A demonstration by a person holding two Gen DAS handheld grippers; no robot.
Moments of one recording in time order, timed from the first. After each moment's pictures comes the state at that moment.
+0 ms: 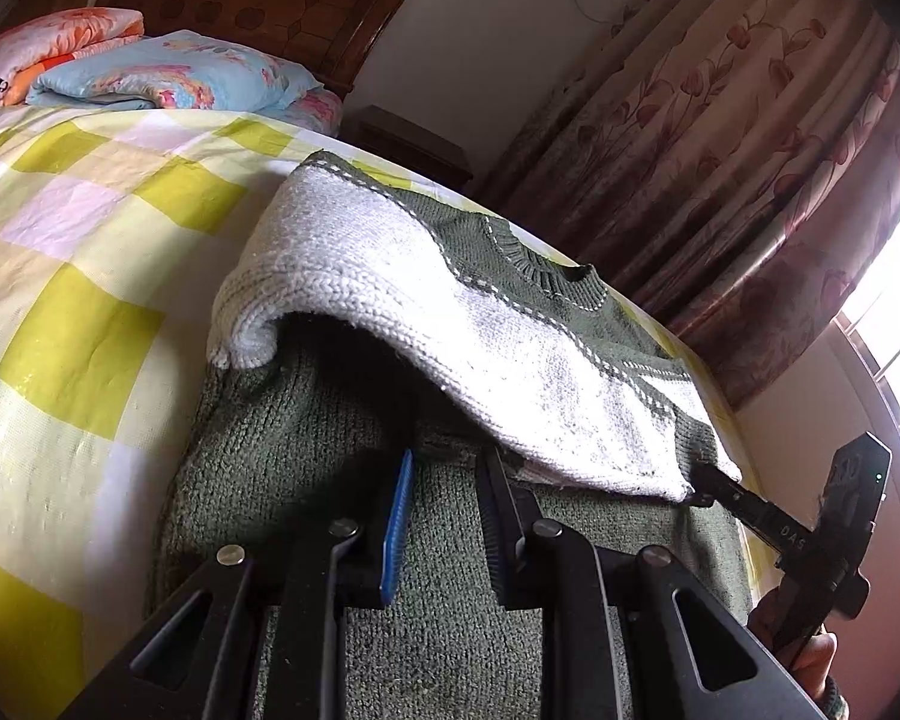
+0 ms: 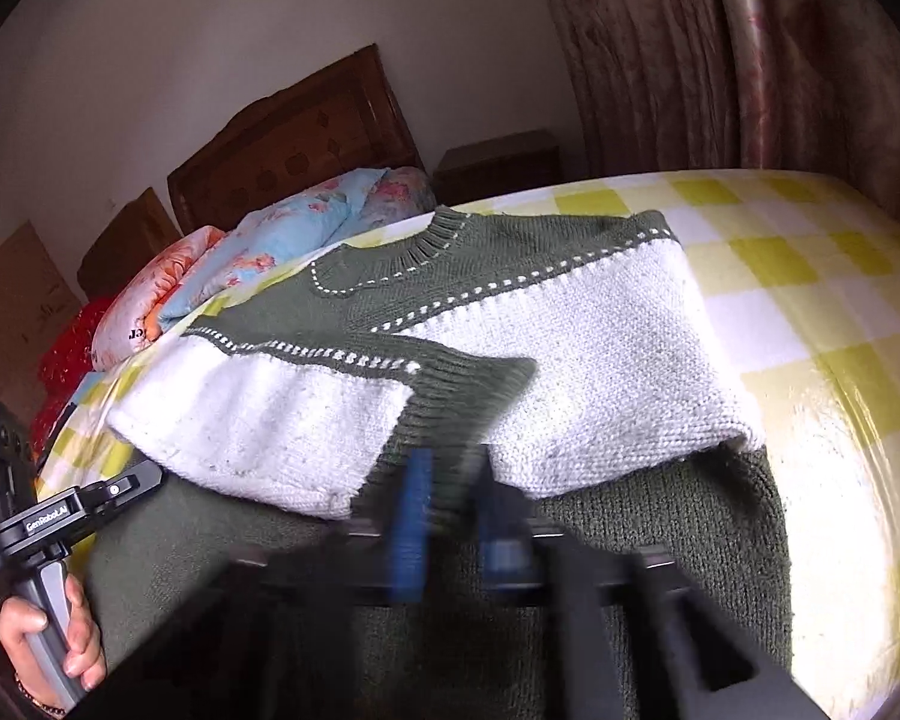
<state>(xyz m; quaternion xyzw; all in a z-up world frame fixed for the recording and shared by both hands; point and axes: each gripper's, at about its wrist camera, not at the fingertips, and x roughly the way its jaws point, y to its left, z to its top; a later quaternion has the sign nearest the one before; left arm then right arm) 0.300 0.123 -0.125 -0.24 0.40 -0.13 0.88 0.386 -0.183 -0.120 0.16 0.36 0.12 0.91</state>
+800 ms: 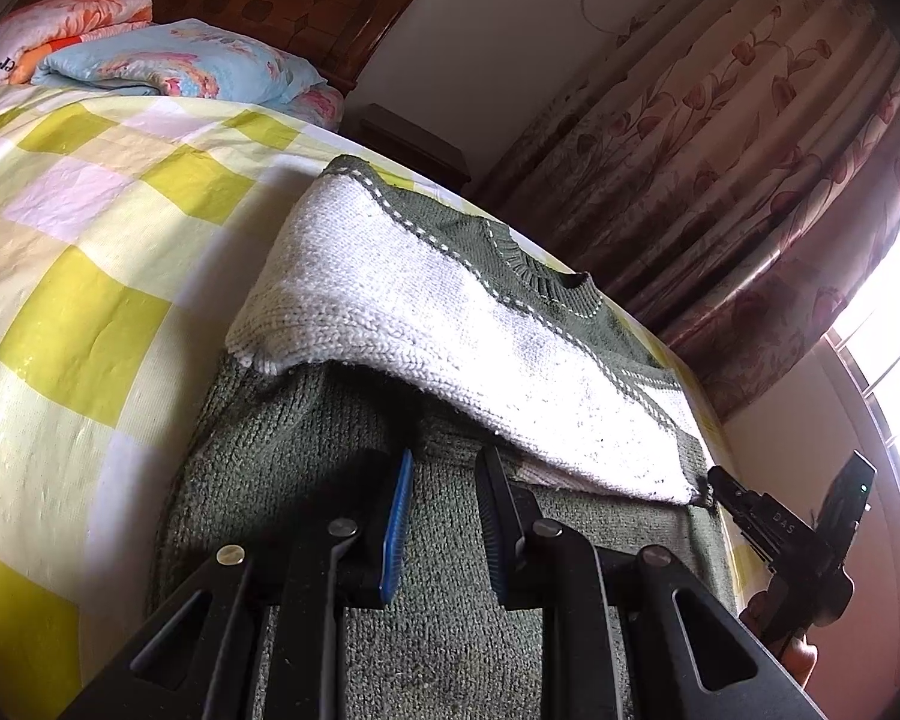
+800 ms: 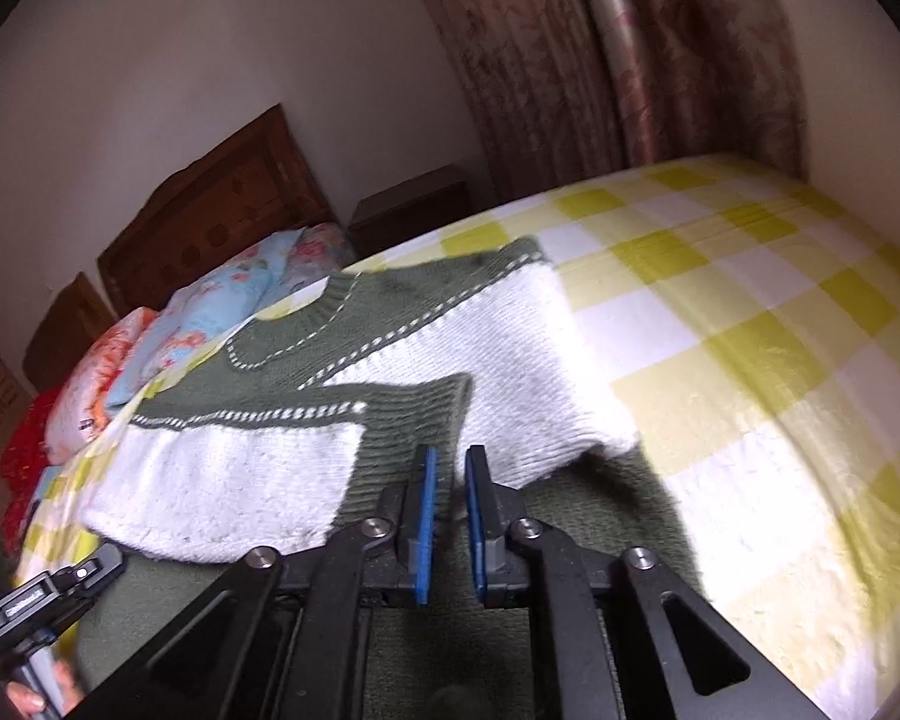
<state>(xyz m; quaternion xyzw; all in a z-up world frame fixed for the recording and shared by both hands) 0.297 0.130 -0.128 -0.26 0.39 -0.14 0.87 0.373 -0.211 -0.108 0.19 0.32 -0.01 0.93</state>
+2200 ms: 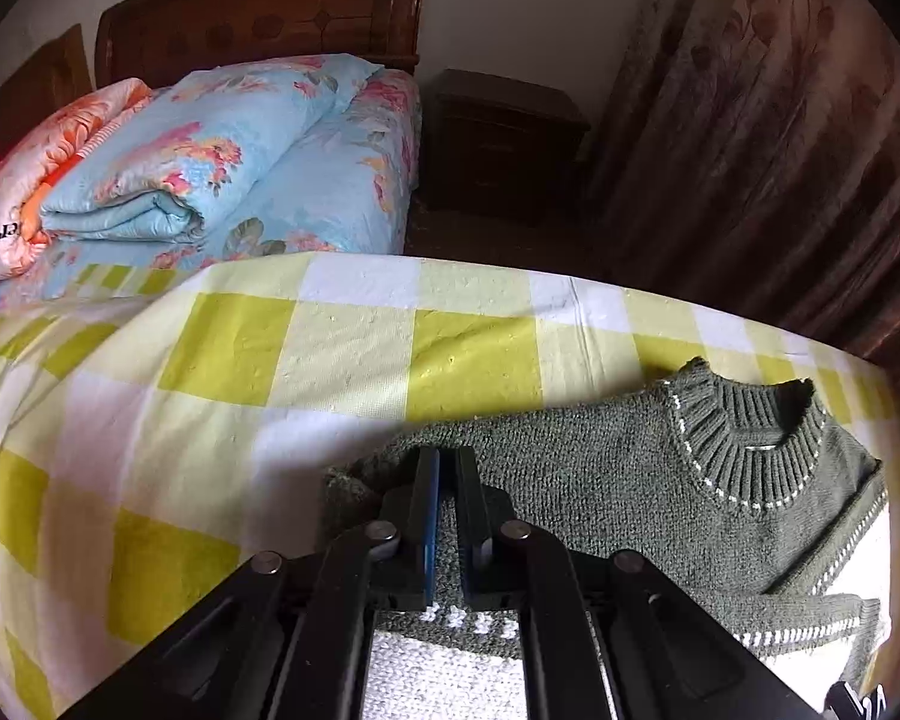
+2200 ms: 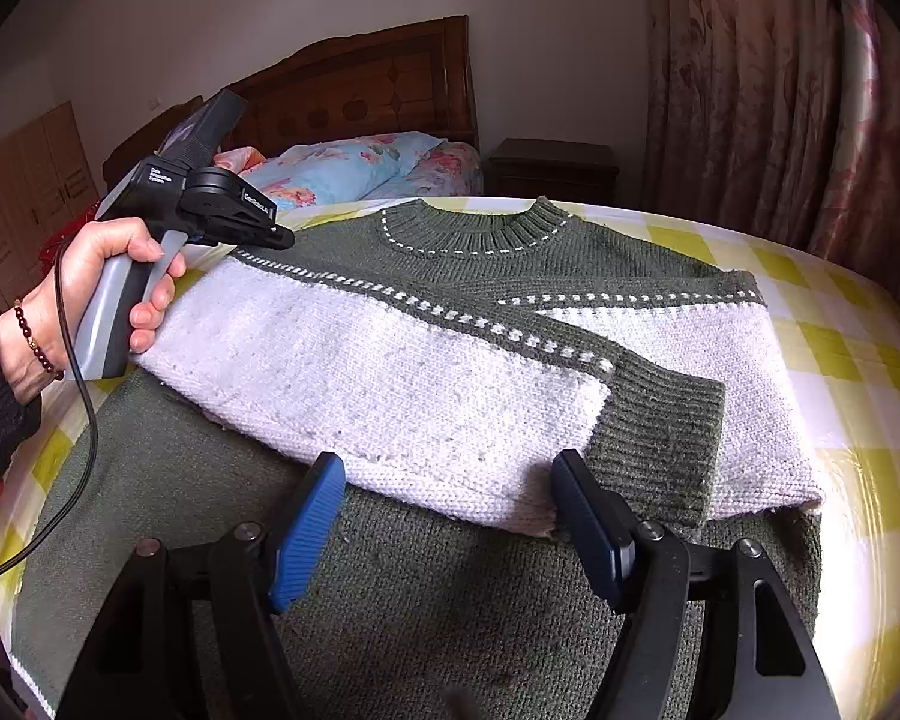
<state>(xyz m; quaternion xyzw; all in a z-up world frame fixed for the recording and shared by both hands) 0.500 0.115 -0.109 -0.07 0.49 0.02 0.87 0.401 -0.125 -0.111 0.02 0.39 0.16 0.91</state>
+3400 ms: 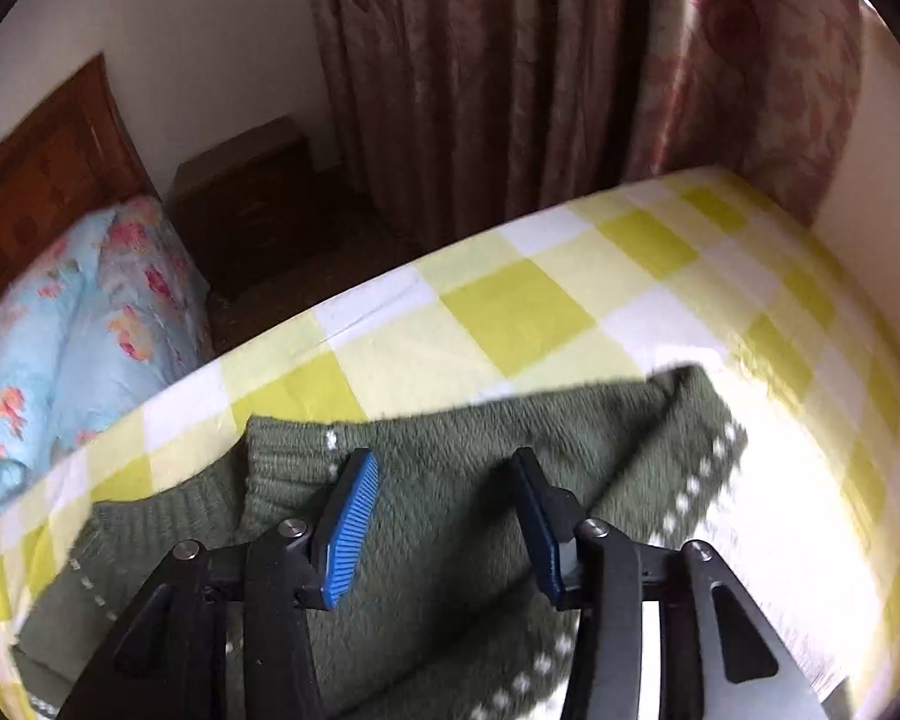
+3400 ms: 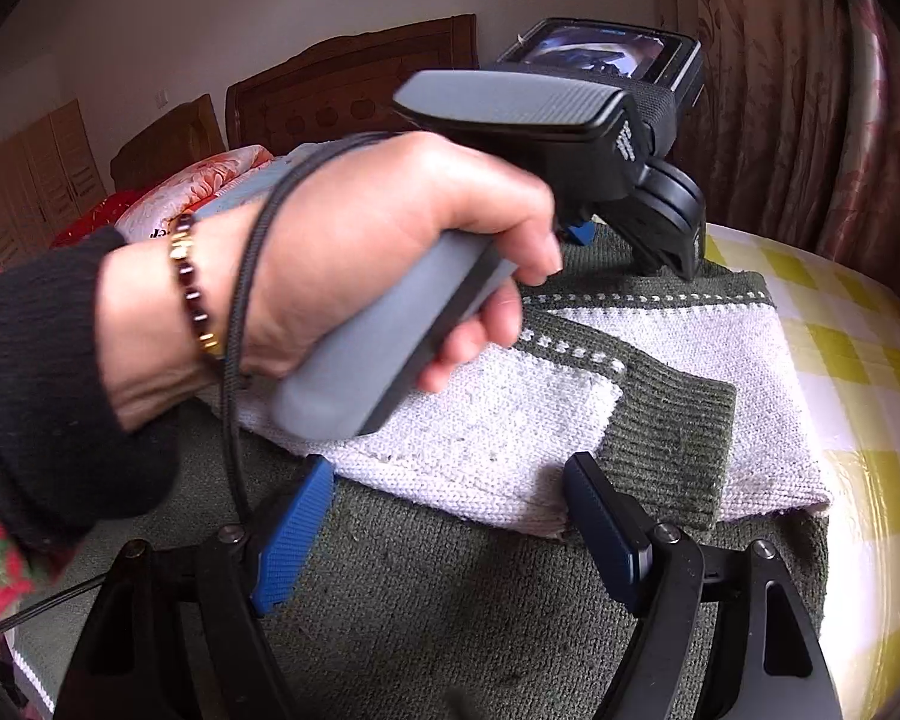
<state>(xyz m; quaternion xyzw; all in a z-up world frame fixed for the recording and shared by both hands) 0.523 -0.163 -0.112 0.12 0.47 -0.20 0.85 0.402 -0.120 -0.112 0.02 0.39 0.17 0.90</state>
